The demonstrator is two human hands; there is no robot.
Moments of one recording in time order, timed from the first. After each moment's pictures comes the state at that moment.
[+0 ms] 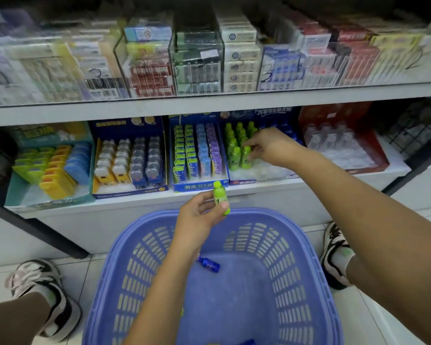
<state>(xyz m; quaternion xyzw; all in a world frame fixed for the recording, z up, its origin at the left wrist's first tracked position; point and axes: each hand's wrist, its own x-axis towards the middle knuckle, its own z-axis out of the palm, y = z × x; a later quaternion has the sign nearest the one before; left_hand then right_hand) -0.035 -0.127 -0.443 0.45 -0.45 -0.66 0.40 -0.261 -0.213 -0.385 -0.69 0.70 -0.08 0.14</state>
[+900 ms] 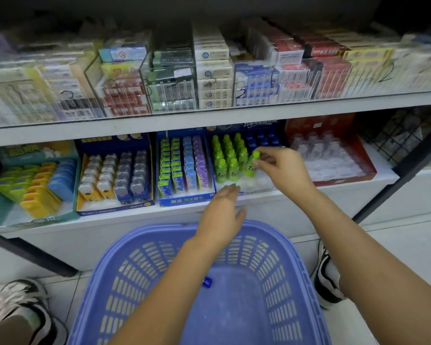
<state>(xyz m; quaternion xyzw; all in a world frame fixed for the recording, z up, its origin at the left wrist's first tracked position) -0.104 -0.149 -0.439 0.44 -0.84 -0.26 0.17 -0.274 -0.152 -0.391 -0.58 0.72 -0.37 0.13</state>
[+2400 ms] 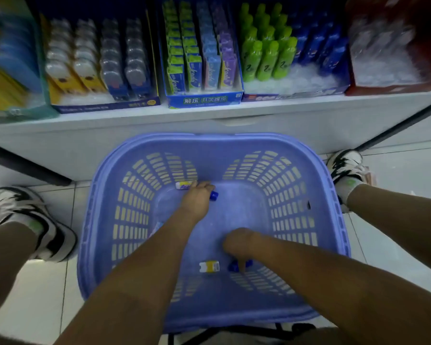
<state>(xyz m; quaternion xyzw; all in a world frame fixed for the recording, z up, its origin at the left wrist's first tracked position) -0.005 -0.127 -0.673 0.44 -0.85 -0.29 -0.06 -0.120 -0.019 -0.648 -0.75 0.39 0.39 0.37</state>
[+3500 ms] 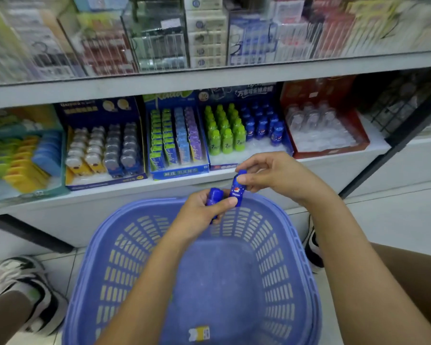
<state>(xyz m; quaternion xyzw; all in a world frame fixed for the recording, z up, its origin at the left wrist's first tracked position) -0.060 -0.120 -0.458 0.38 -0.52 -0.71 0.27 -0.243 -0.086 -0.387 -0.51 0.62 -0.37 0.47</state>
